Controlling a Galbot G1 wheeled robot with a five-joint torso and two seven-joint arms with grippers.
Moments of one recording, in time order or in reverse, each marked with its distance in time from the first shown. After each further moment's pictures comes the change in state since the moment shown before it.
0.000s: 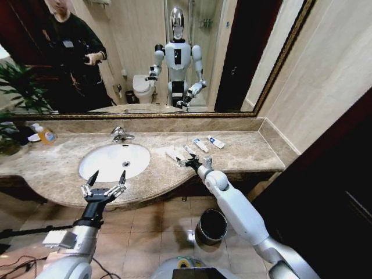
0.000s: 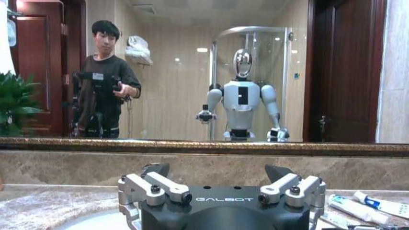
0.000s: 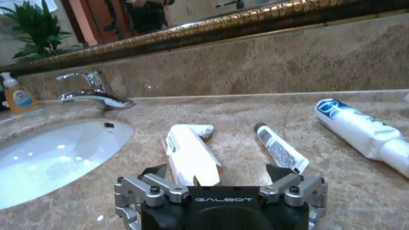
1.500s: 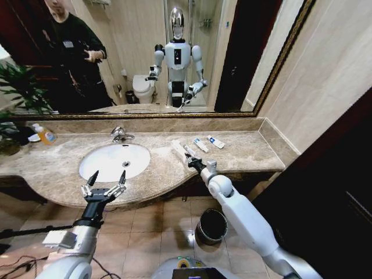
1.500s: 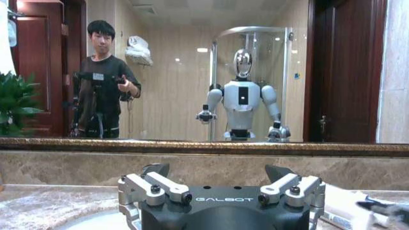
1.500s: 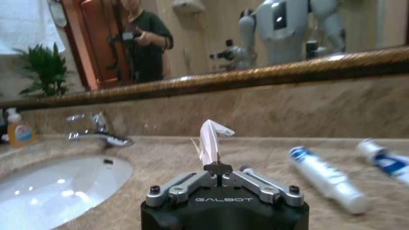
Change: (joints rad) left arm 0.000 0.000 0.000 0.000 0.000 0.000 0.000; right arm -0.149 -0.089 0.091 0.247 -0.001 0.086 0.050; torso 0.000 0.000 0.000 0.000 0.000
